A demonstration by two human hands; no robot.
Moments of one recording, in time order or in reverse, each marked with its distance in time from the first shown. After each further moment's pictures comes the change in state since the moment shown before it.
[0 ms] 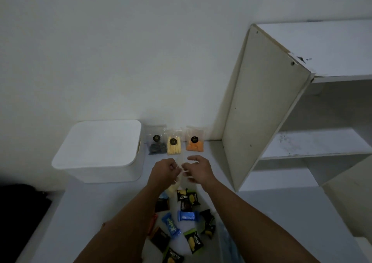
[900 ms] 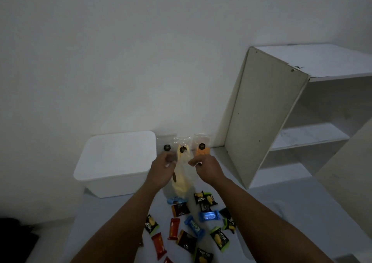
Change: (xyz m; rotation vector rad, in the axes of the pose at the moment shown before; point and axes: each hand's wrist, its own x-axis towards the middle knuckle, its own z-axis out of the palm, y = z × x) left_hand -0.036 -0.043 -0.110 -0.204 0.037 0.165; right_hand -0.056 -0.019 0.069 -0.727 0.197 -0.506
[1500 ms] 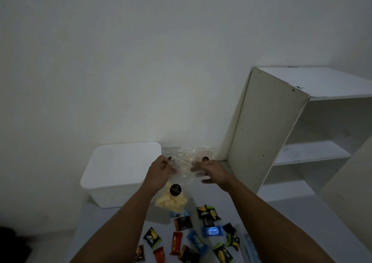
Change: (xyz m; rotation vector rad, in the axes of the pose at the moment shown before) left_hand 0.006 -0.001 -0.037 -0.215 0.006 -0.026; right_hand 0.000 -0.027 -0.033 0.553 -0.230 0.208
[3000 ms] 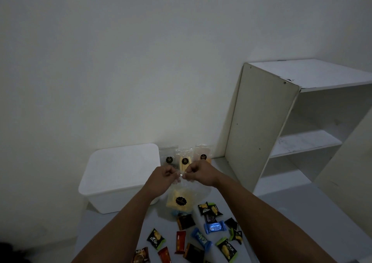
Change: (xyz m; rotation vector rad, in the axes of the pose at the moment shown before) left_hand -0.006 -0.006 -0.001 0.131 -0.236 0.087; right_hand 0.018 0.009 0.025 -0.370 -0.066 -0.233
